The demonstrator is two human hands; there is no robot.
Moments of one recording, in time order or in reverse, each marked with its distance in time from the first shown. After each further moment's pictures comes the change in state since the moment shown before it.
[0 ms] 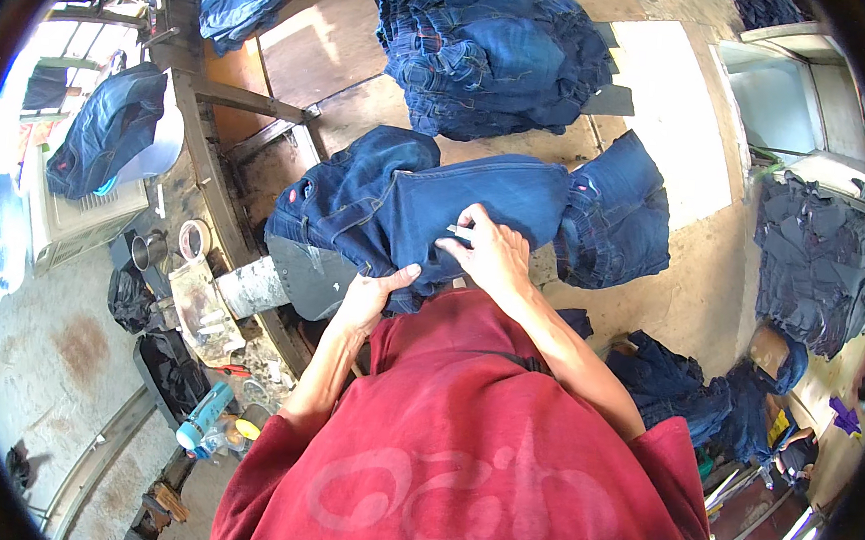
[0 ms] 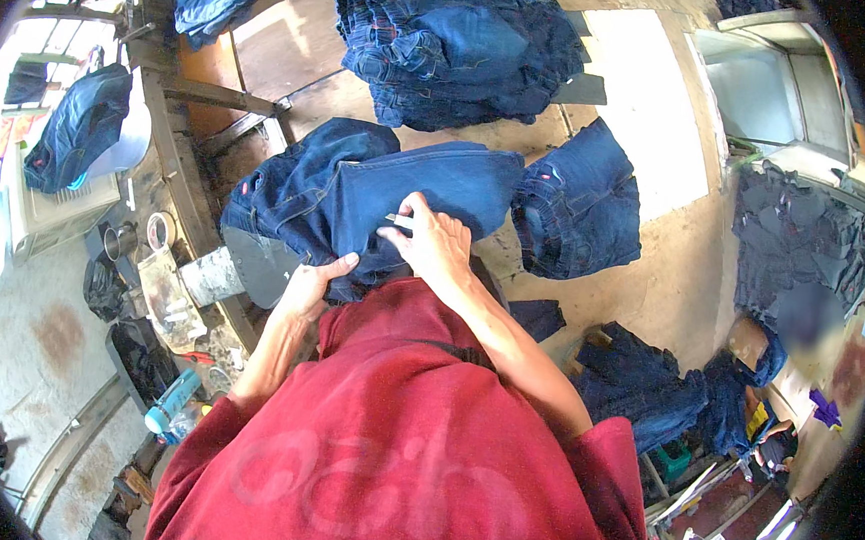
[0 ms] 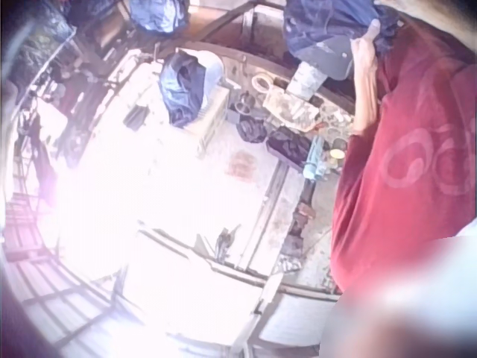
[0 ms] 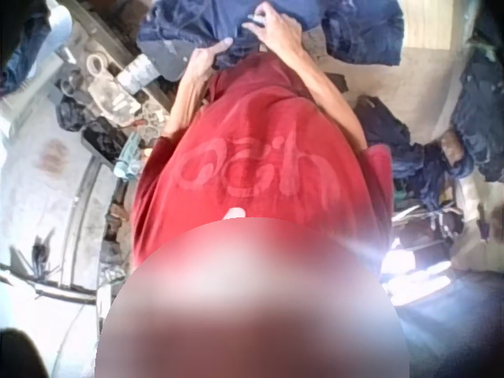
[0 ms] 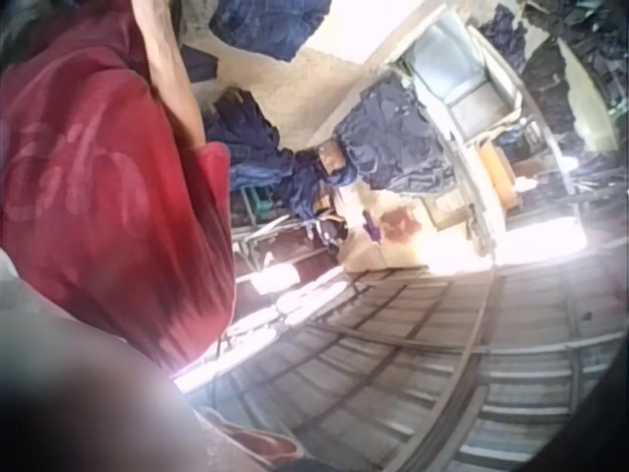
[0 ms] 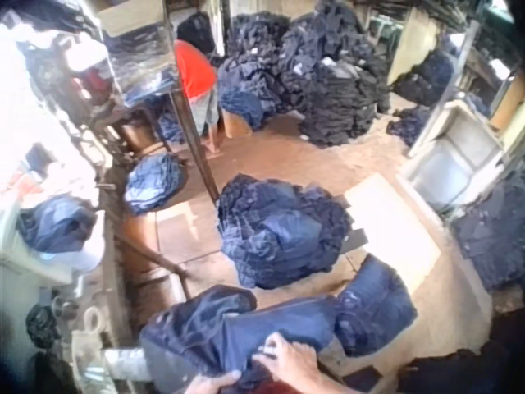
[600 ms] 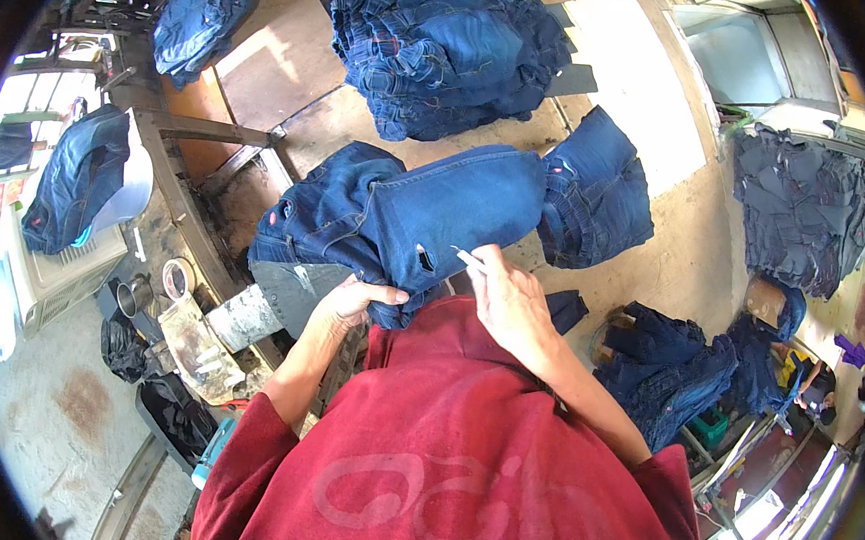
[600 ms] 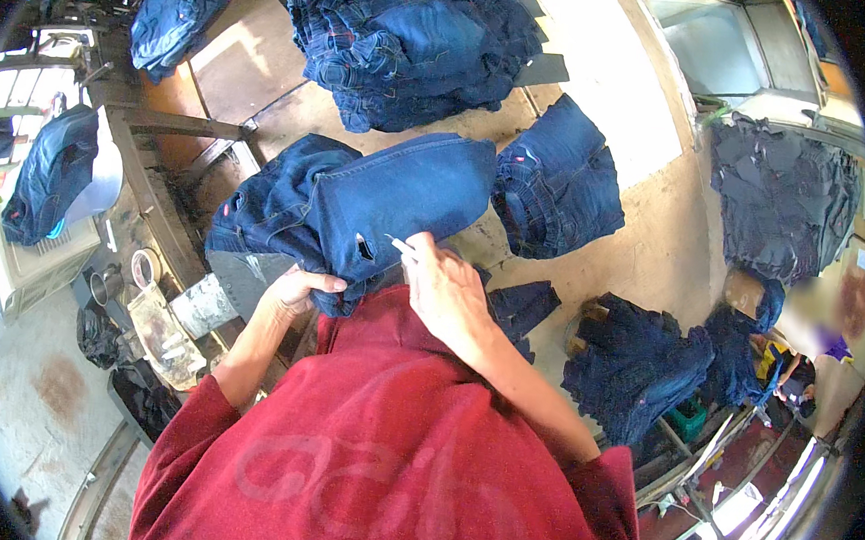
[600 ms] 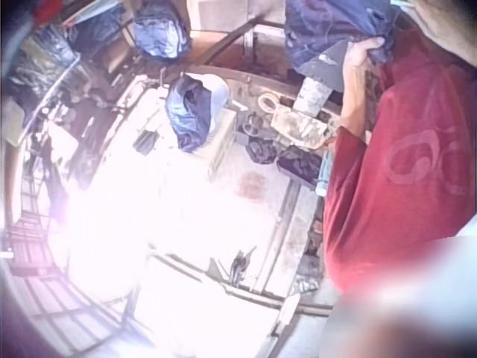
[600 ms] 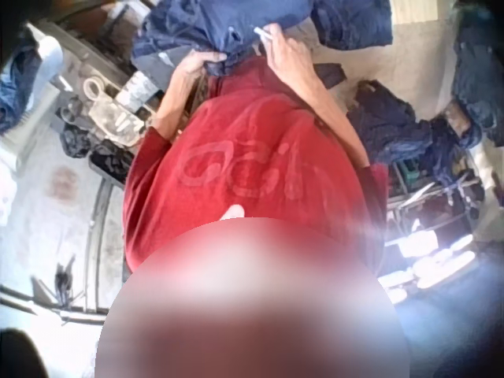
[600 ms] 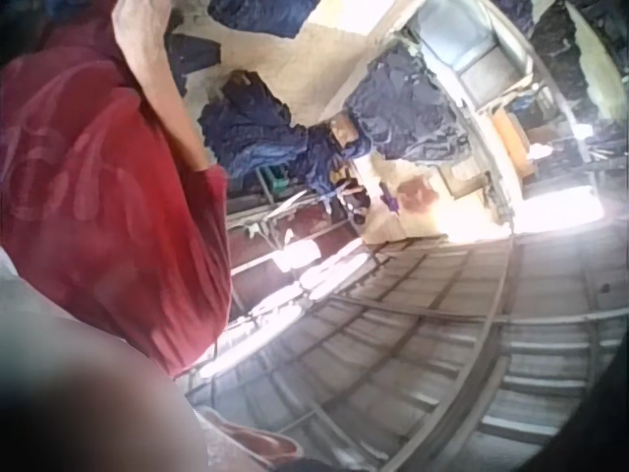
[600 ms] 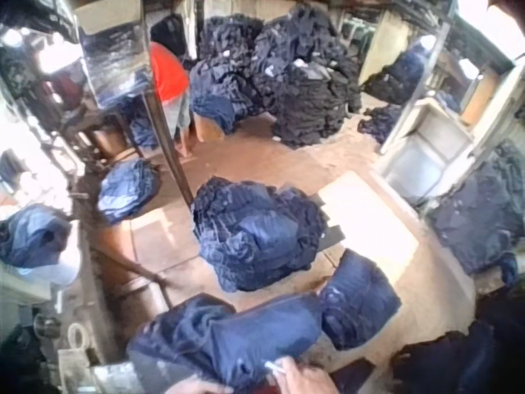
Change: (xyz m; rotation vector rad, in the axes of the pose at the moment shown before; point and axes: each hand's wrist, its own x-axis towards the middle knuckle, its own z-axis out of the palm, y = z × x) left_hand 0.035 0.015 -0.035 0.110 -0.390 -0.219; right_hand -0.077 -0.026 -0.035 0.038 0.135 -0.036
